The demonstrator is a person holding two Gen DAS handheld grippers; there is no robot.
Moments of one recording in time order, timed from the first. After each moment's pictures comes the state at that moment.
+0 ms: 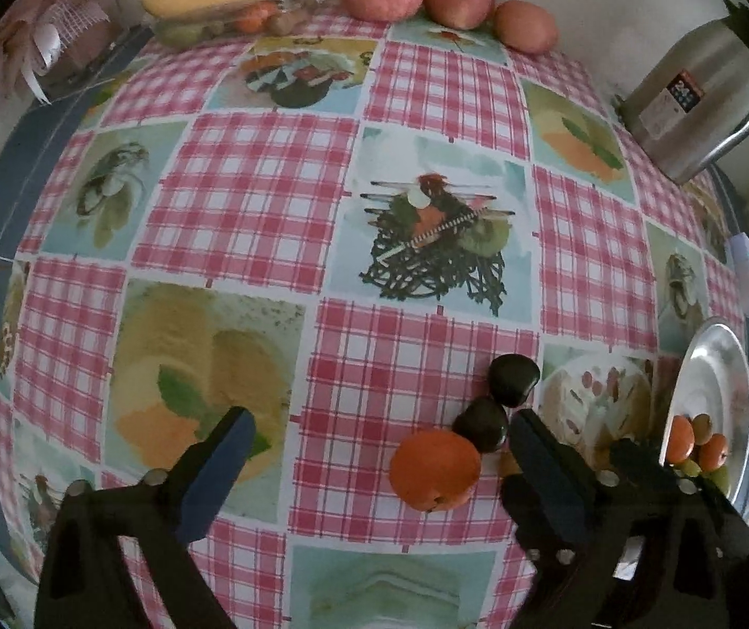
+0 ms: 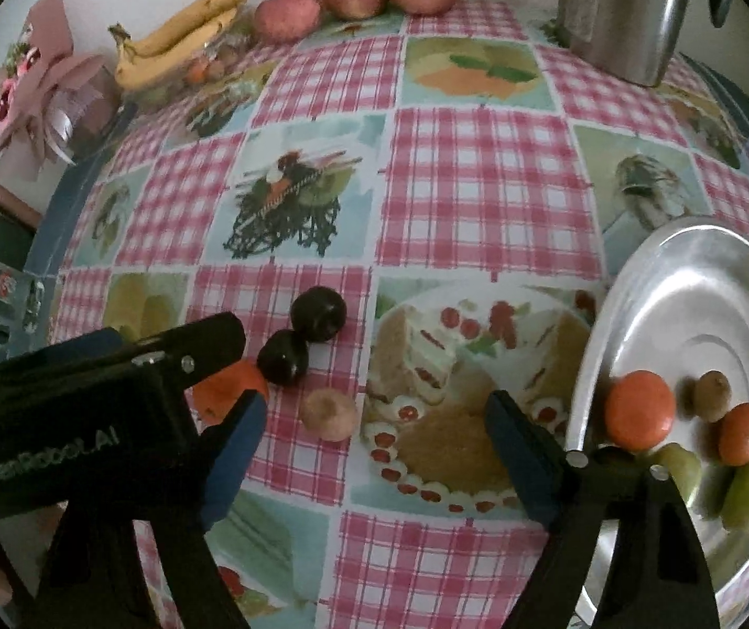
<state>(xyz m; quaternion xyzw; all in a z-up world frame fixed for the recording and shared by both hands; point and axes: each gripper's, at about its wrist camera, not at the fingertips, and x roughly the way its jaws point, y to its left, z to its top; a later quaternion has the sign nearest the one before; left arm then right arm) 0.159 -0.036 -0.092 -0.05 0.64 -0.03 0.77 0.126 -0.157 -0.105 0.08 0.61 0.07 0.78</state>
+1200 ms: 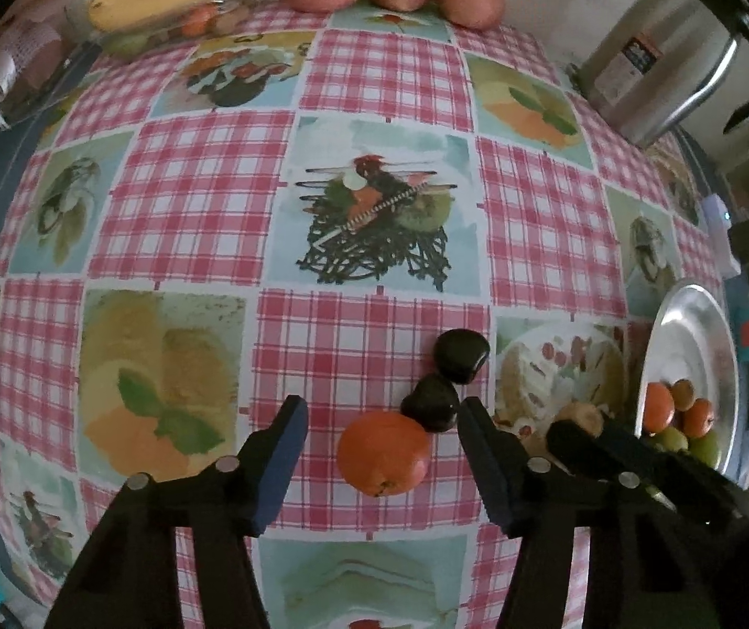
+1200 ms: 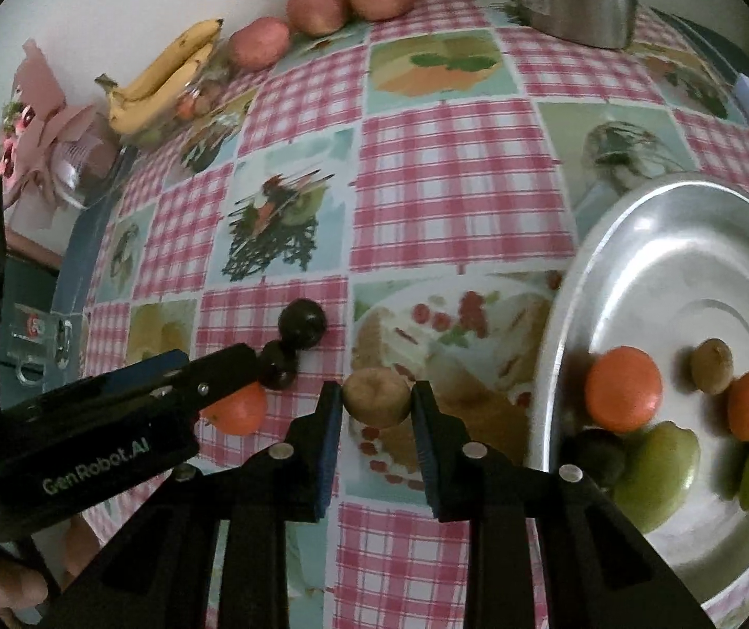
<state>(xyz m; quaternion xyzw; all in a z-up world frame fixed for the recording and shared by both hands) 0.155 -0.059 -0.094 -0.03 0.65 -0.08 0.76 0.120 -0.197 -0.094 0.16 0.60 0.07 0.78</state>
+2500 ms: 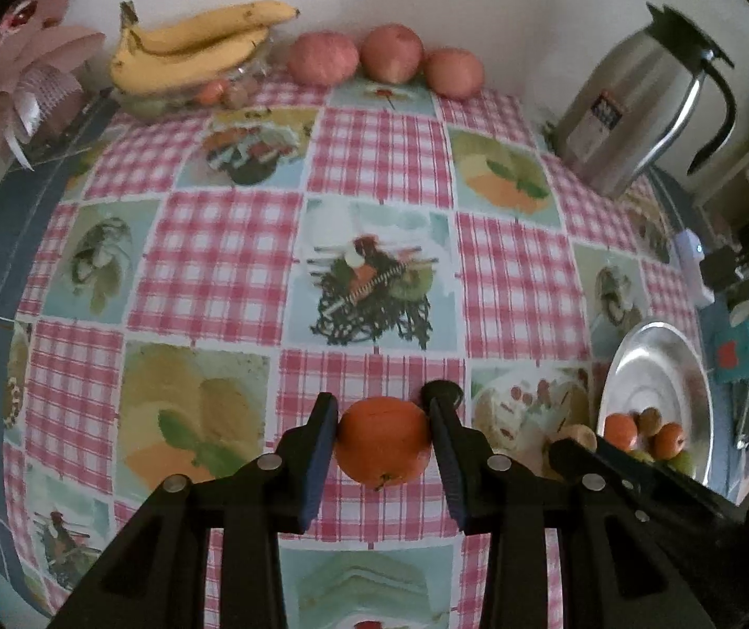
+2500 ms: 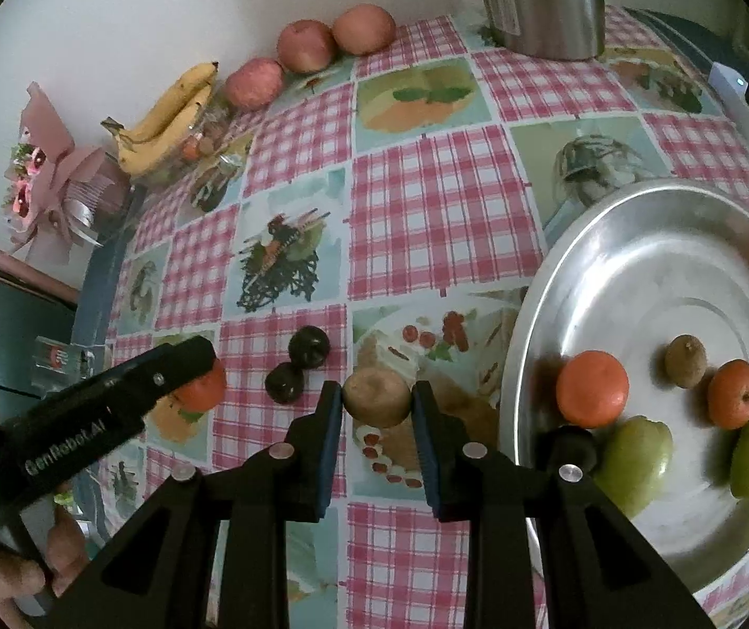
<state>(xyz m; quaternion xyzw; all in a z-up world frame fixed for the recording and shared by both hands) 0.153 -0.043 -0.040 -0.04 0.59 -0.09 0.81 0.112 -0.210 -0.072 0.19 0.57 0.07 0.79</state>
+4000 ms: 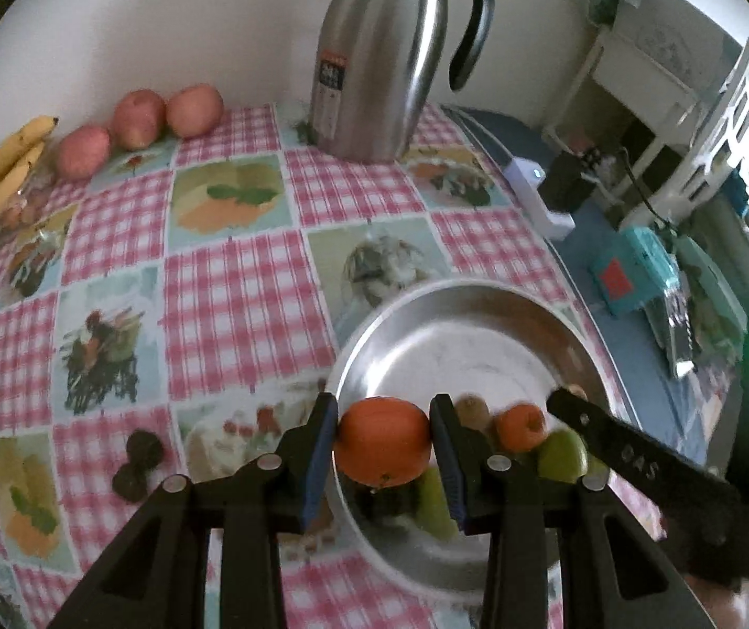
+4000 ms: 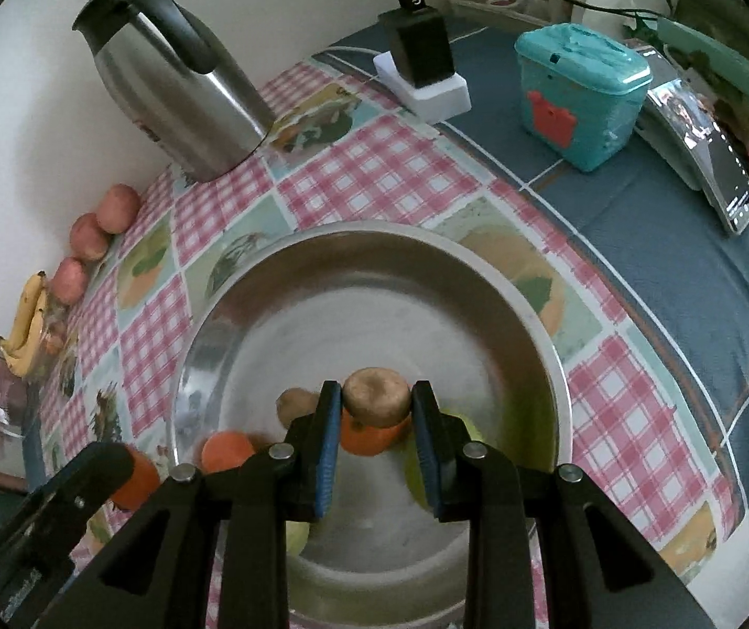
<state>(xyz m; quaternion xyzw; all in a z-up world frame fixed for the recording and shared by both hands) 0.118 -0.221 -0.037 0.03 0.52 -0.25 0.81 0.044 -0.388 -0.072 0.29 0.50 -0.18 0.80</state>
